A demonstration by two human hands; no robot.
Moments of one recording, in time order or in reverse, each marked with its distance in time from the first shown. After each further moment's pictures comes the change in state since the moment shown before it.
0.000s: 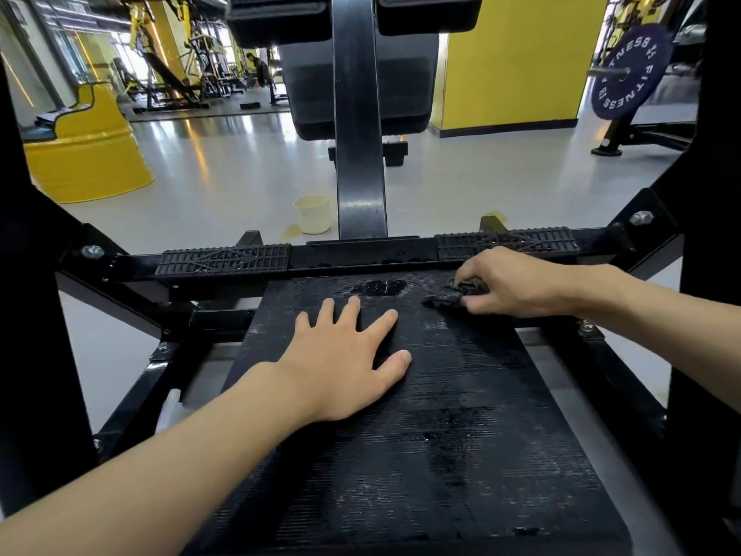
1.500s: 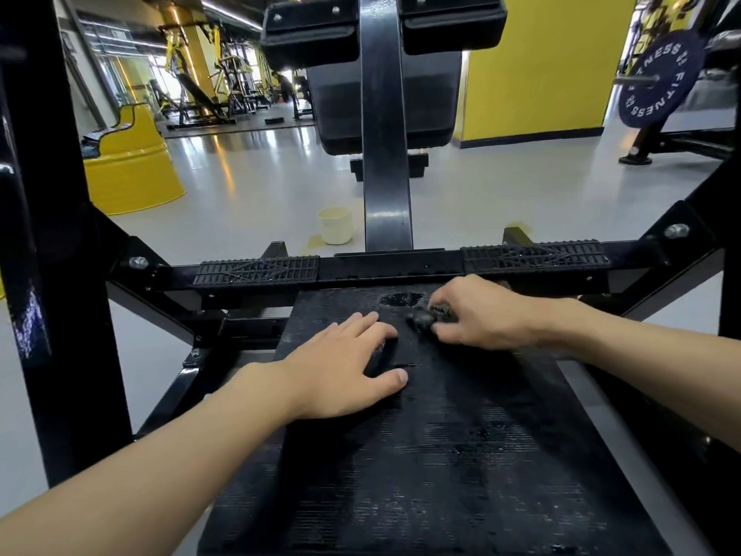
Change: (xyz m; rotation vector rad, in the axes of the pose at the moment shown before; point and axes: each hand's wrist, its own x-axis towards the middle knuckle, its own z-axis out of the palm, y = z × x) left_hand -0.008 -0.038 -0.001 -0.288 0.027 0.127; right_hand 0.018 -0.066 0.015 0.064 -0.007 -0.019
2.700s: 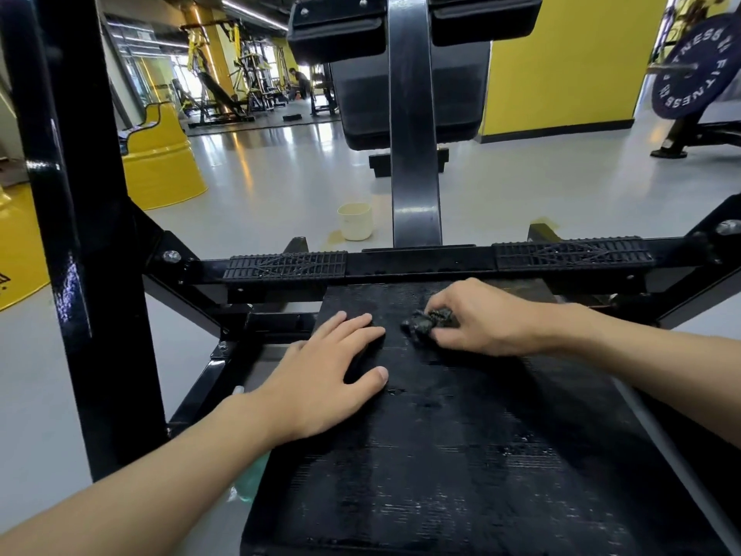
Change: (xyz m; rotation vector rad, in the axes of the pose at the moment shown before) left_hand -0.037 -0.039 0.008 -0.109 0.159 -0.097; right_hand 0.017 -0.027 0.013 0.081 -0.014 -0.099
